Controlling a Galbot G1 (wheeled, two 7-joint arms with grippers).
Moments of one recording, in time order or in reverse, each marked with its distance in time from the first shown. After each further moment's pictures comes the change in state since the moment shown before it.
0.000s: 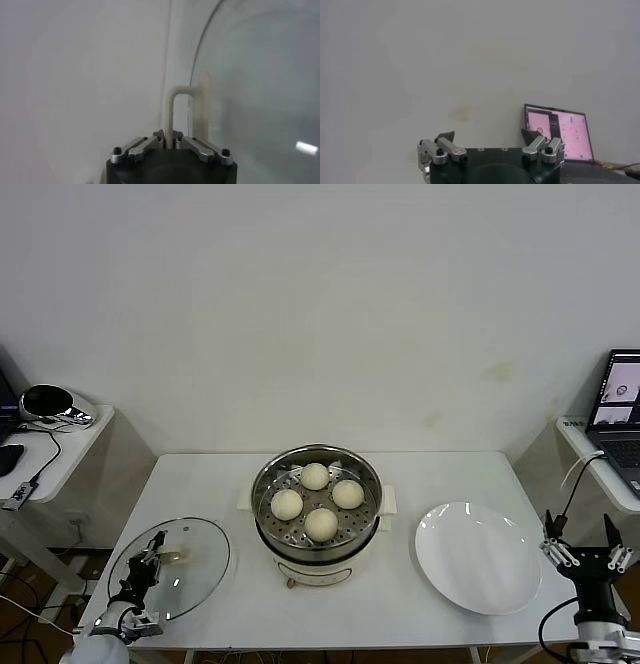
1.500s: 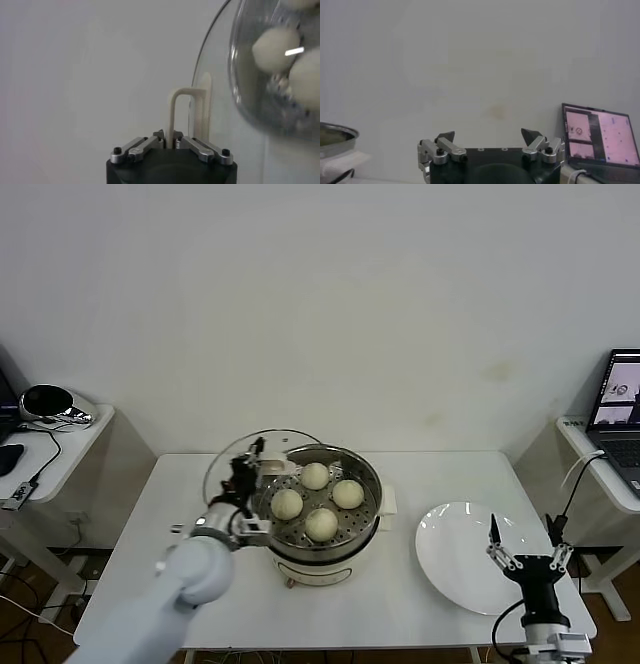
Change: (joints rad) left arm -0.505 0.035 0.575 -0.418 -0.020 0.547 0.380; right arm -0.001 0.093 -0.154 0.023 -0.166 0.026 0.006
